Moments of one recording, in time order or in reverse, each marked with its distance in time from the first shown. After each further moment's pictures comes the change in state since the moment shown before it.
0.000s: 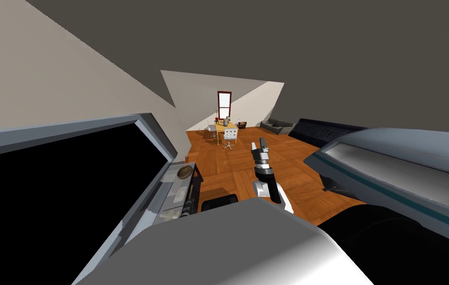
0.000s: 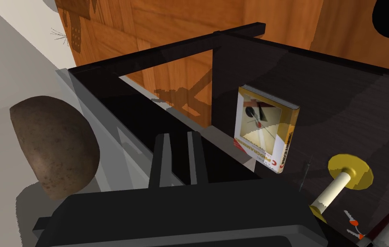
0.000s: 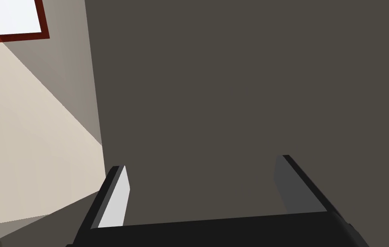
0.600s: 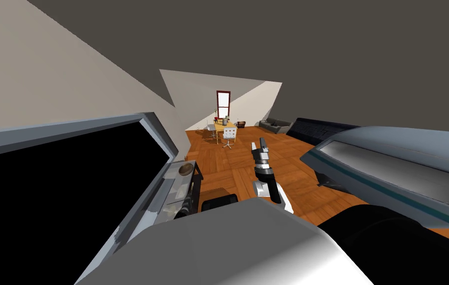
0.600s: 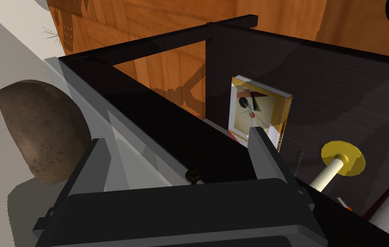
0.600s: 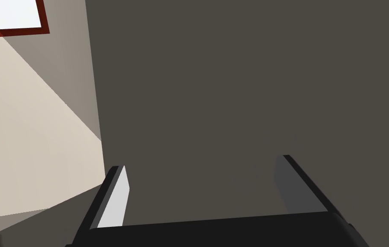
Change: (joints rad) left arm -0.037 0.039 -0.007 -0.048 0.005 0.100 0.050; right arm 0.000 0.000 0.000 0.000 0.000 0.000 0.000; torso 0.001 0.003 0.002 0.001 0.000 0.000
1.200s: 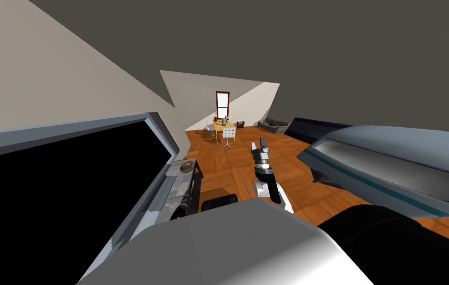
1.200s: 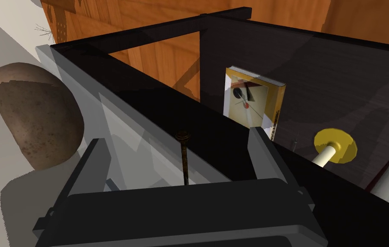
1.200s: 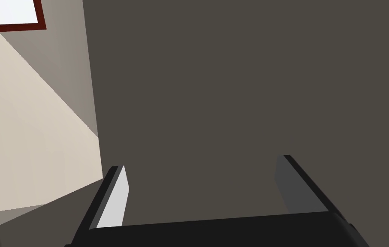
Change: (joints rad) left arm -0.037 0.033 -0.005 -0.030 0.004 0.087 0.044; right arm 0.000 0.000 0.000 0.000 0.000 0.000 0.000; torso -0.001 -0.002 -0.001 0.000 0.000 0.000
